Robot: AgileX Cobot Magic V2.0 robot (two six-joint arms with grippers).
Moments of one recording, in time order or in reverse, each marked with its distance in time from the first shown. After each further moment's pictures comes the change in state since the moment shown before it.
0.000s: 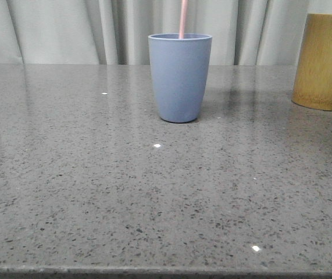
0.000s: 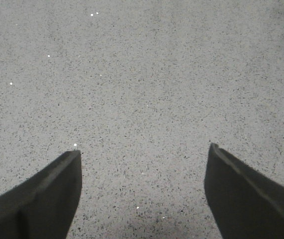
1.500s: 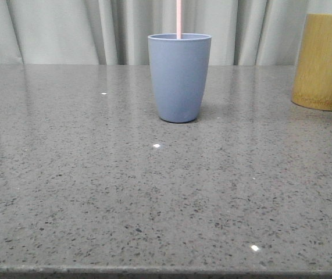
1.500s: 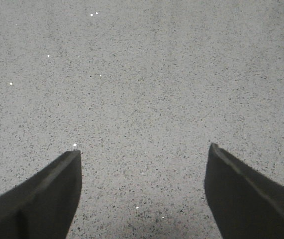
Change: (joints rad) left arm 0.000 0.000 0.000 0.000 0.000 0.000; right arm -0.258 -0.528 0.122 -0.267 0.500 -0.086
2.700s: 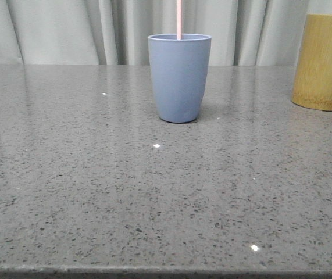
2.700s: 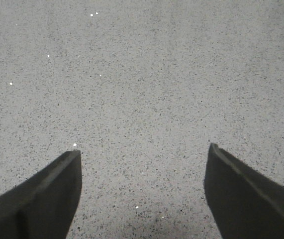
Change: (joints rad) left arm 0.000 0.000 0.000 0.000 0.000 0.000; right arm -0.013 -0.694 0.436 0.095 0.563 0.000
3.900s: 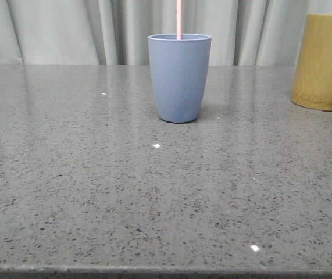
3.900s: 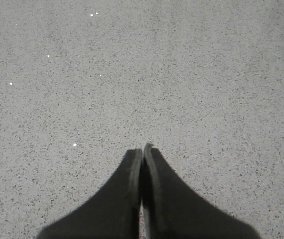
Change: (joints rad) left arm 0.000 0.000 0.000 0.000 0.000 0.000; right arm 0.000 0.000 0.000 0.000 -0.013 0.000
